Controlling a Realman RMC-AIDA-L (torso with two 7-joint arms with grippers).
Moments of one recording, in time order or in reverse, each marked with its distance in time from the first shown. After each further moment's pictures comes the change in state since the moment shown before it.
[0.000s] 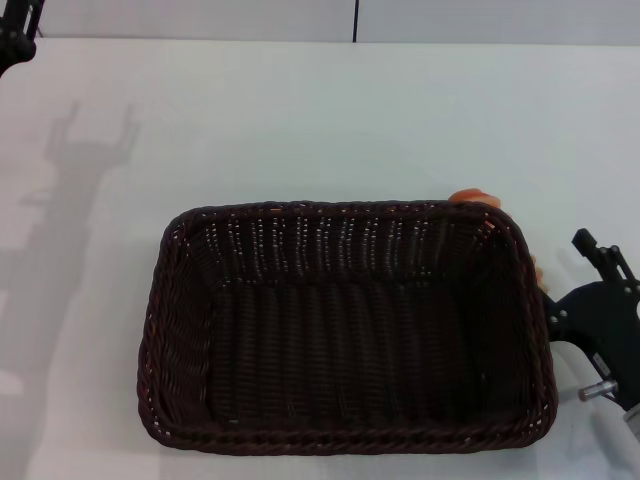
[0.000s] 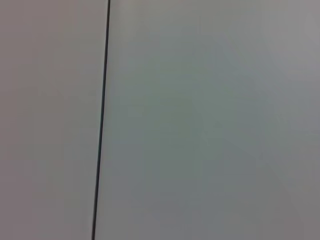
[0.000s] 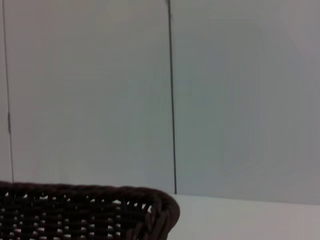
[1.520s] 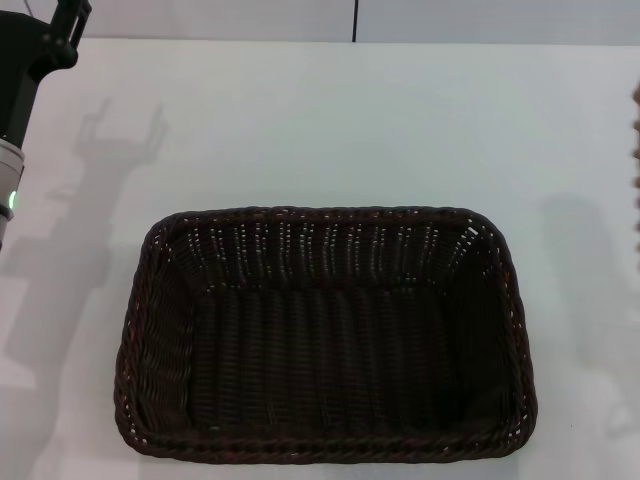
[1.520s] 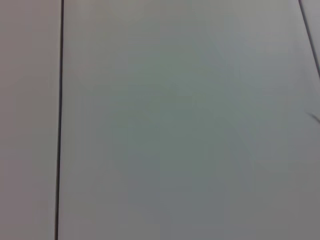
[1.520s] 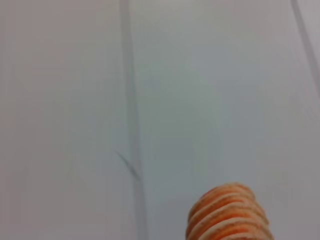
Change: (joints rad) left arm -0.023 0.000 0.066 -0.009 -0.008 -0.049 0.070; right arm -0.160 -0.005 0.135 -0.014 -0.206 -0.540 -0.006
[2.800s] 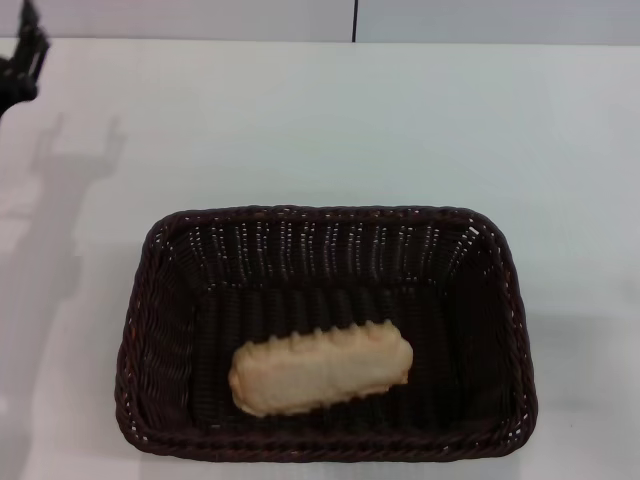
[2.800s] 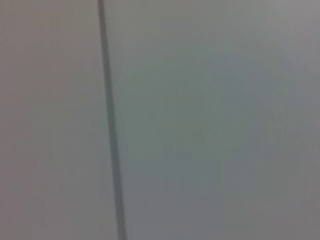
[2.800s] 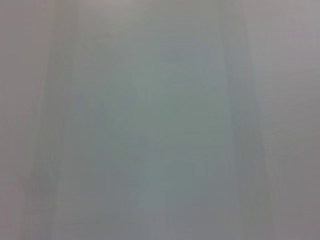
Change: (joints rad) left arm 0.033 0.001 -0.058 0.067 -0.009 -0.009 0.014; right arm -0.029 -0.005 0.288 -0.024 0.018 0.090 0.087
